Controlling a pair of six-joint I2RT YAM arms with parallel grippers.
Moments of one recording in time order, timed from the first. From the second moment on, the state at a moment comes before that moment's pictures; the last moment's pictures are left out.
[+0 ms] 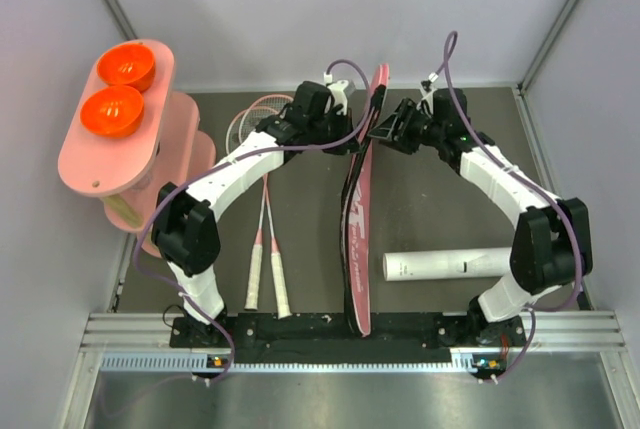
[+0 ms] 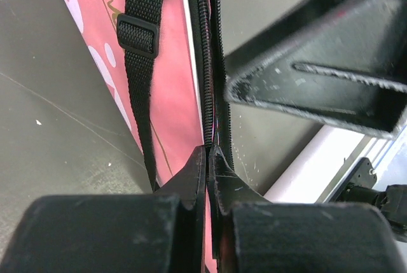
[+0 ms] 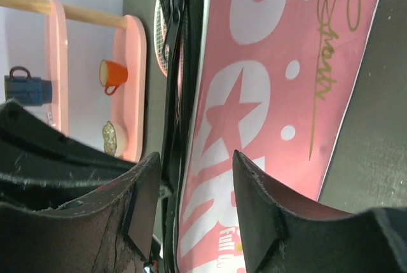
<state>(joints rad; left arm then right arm) -0.60 1.80 1.61 -0.42 0.34 -0.39 0.29 1.59 1.22 -0.12 -0.46 0.78</state>
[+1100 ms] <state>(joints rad) -0.58 1.79 1.61 -0.39 0.35 -0.47 0.32 1.50 1.16 -0.19 -0.36 0.60</state>
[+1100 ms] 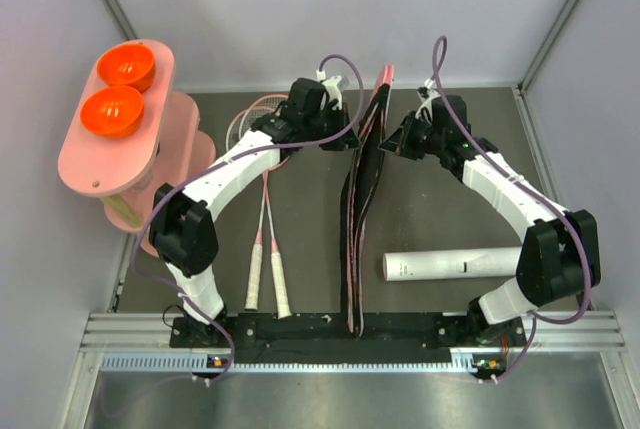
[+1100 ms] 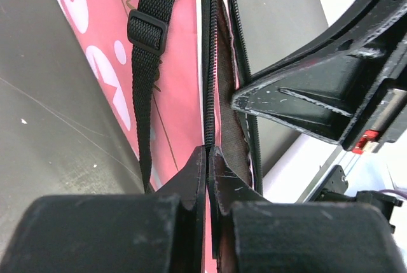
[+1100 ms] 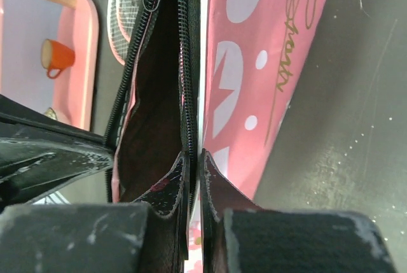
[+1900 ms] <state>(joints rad) -0.59 1.79 1.60 -0.31 0.46 -0.59 0.37 1.54 1.16 -0.17 -0.35 0.67</state>
